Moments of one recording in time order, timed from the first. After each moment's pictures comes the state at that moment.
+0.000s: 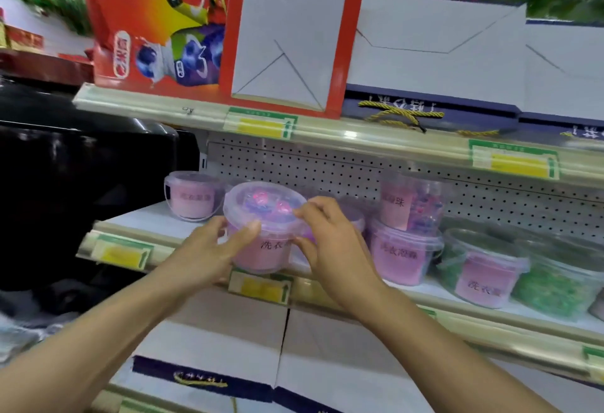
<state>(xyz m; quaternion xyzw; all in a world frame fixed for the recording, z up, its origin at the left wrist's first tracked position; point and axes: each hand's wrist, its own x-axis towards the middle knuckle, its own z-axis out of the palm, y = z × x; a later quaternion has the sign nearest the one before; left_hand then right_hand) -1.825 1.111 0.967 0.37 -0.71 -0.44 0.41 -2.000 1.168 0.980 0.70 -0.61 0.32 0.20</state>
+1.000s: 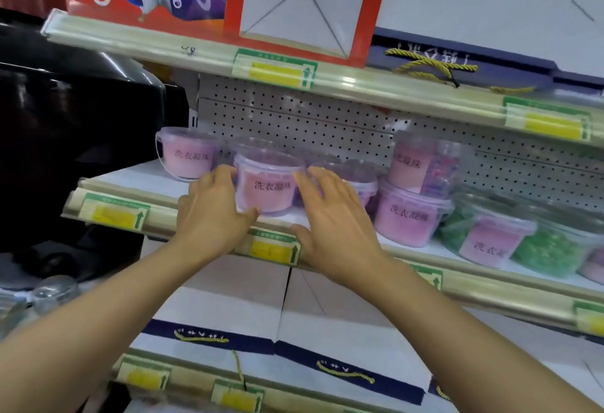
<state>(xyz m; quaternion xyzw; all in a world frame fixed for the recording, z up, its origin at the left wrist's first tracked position) -1.838 1.054 0.942 0.49 -0.77 -0.09 0.39 -1.974 1.162 0.967 0.69 -0.67 0.16 0.25</state>
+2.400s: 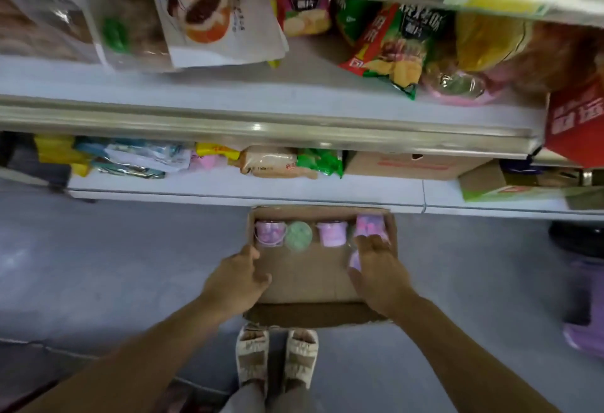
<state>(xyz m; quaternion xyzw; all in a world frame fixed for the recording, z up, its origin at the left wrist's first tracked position) -2.017 1.438 0.372 0.50 -0.74 -0.41 -0.20 -2.214 1.564 0.389 0.44 -0.84 -0.05 -0.32</state>
